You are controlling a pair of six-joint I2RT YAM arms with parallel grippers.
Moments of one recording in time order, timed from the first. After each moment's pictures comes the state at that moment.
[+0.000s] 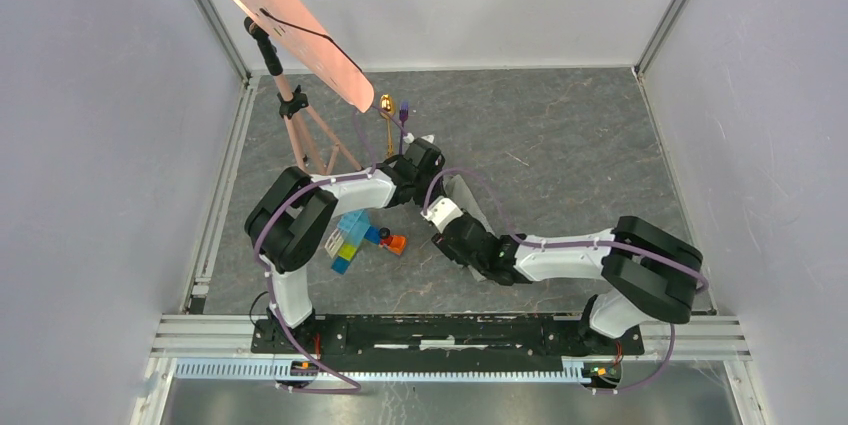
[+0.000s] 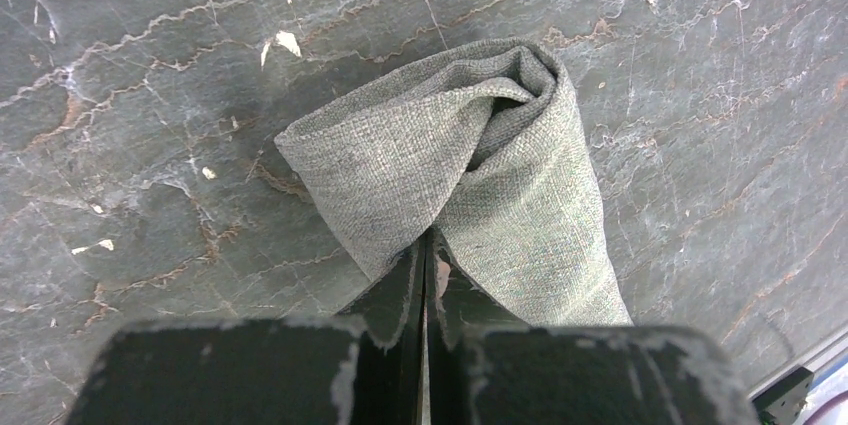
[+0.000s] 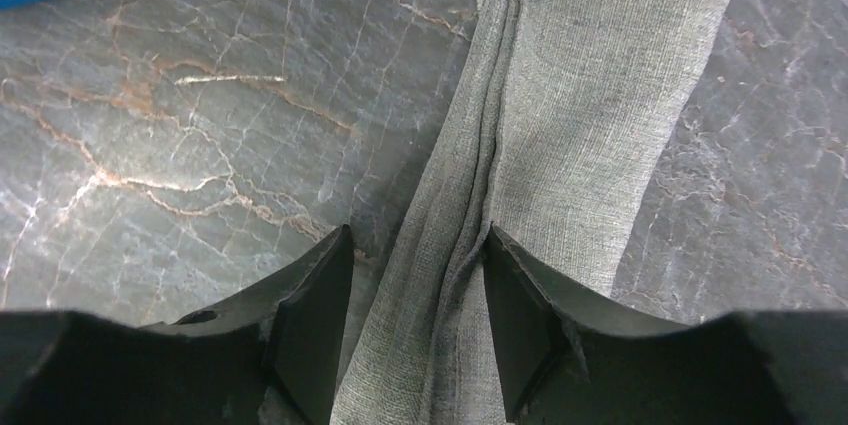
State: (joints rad) left arm -0.70 1.87 1.09 -0.10 0.04 -0.73; right arm 1.08 1.51 0.62 0.09 0.39 0.07
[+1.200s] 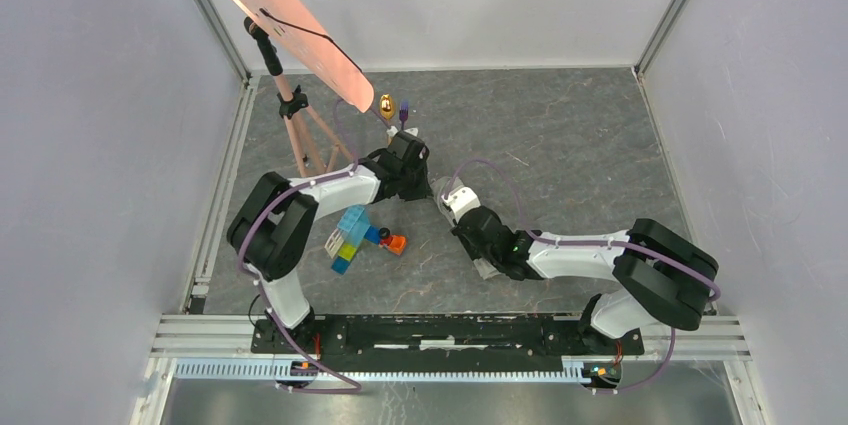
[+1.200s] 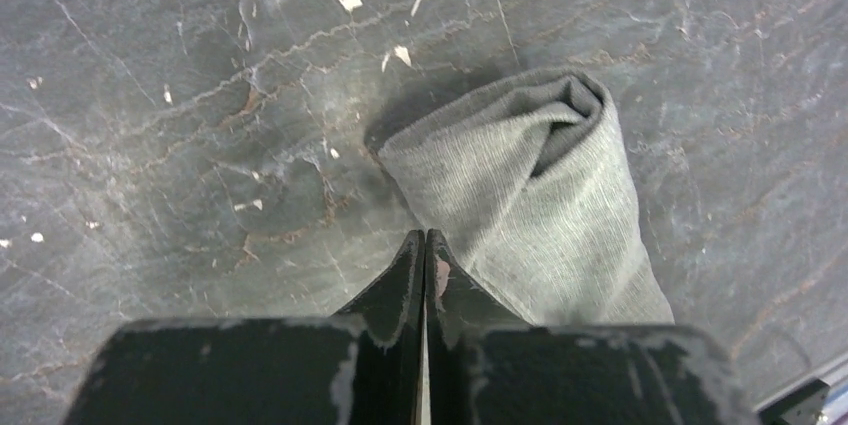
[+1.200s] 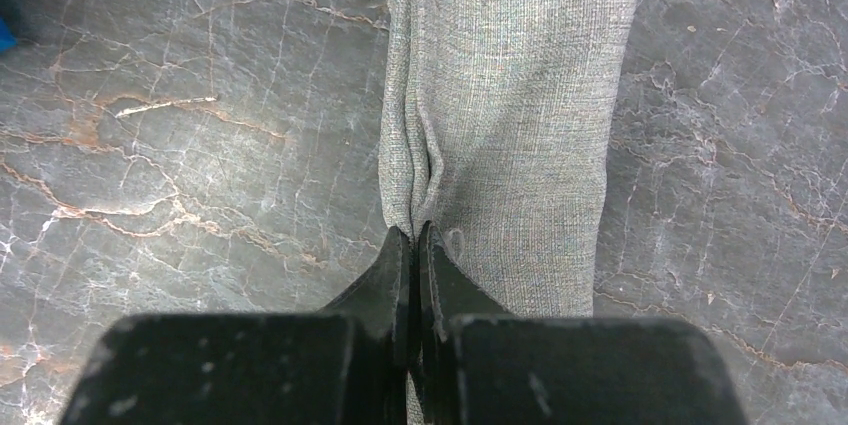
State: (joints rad) left arm -0.63 1.75 1.05 -0.17 0.02 -0.68; right arm 1.00 1.47 0.57 0.13 0.37 0.17
